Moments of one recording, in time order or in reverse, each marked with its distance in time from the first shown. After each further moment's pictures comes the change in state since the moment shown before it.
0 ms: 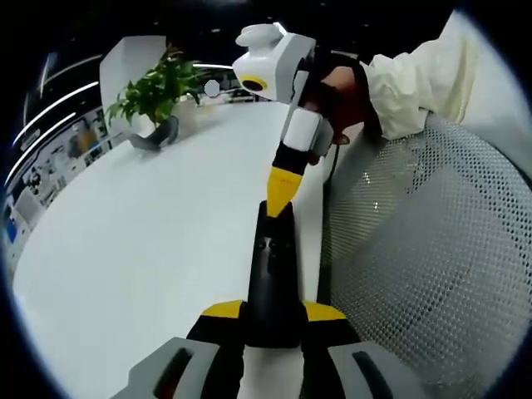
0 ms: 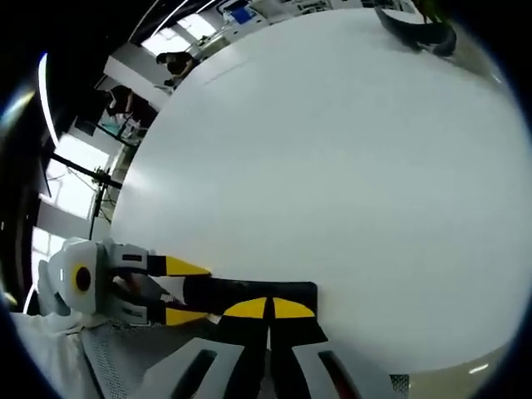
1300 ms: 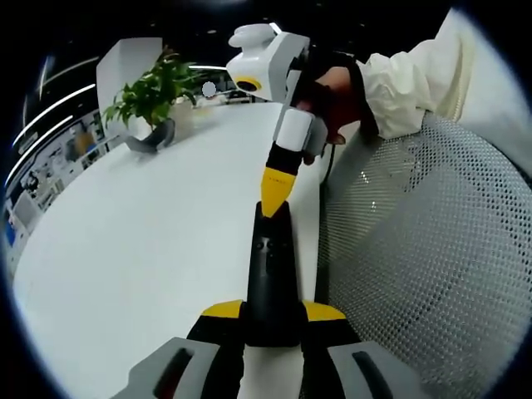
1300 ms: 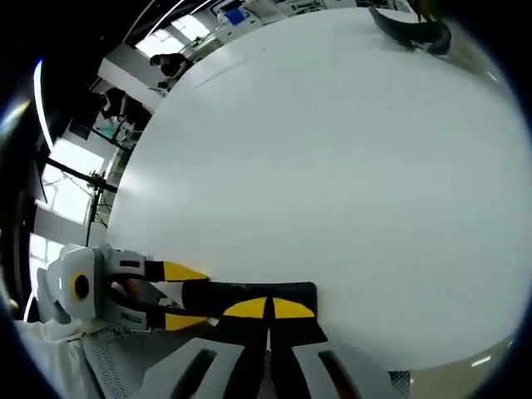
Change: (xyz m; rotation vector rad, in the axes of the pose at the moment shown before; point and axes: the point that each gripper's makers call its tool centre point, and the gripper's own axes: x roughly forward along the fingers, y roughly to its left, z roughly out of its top) left arm 0.001 -0.003 0.001 0.017 -0.005 -0.011; right arm -0.003 0.001 0.000 0.039 -0.003 -0.013
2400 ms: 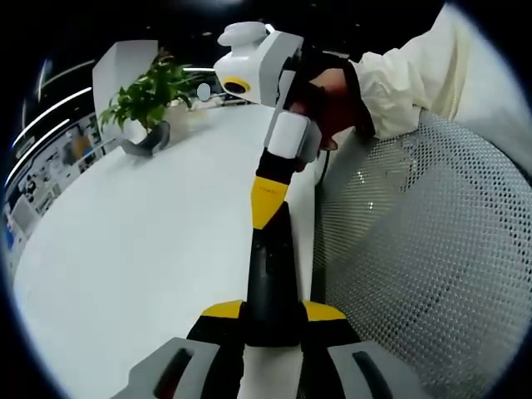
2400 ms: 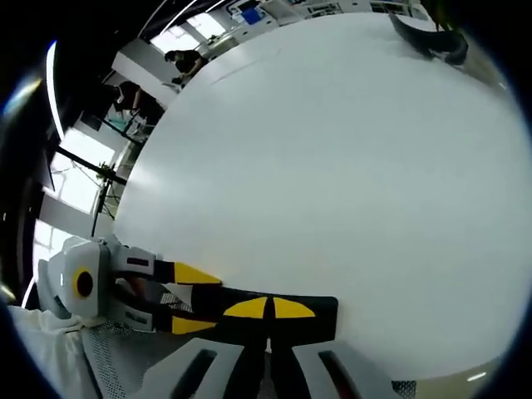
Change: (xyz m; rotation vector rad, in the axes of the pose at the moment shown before) left arm 0.002 -0.003 0.002 0.016 -0.007 -0.015; right arm 0.007 0.010 0.001 -0.056 -0.005 0.043
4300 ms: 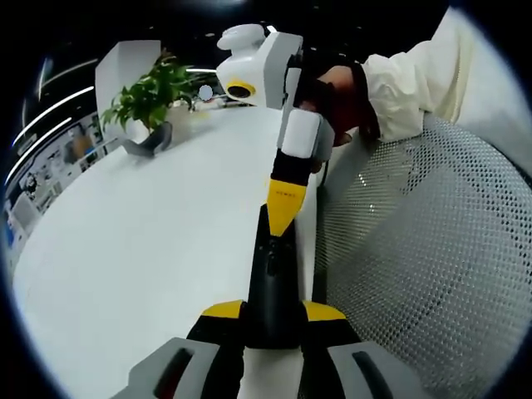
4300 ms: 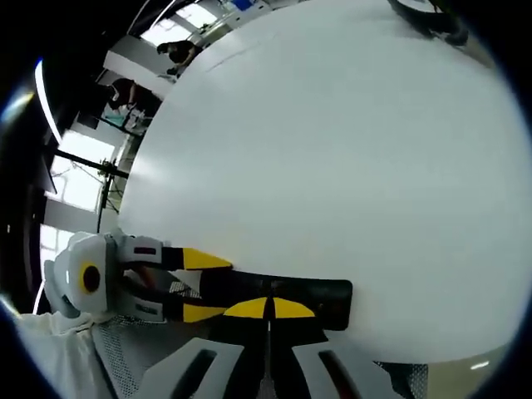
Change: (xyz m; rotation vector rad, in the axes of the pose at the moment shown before) left arm 0.000 0.001 0.001 -0.010 -0.013 0.005; right arm 0.001 0.010 -0.014 0.032 0.095 0.024
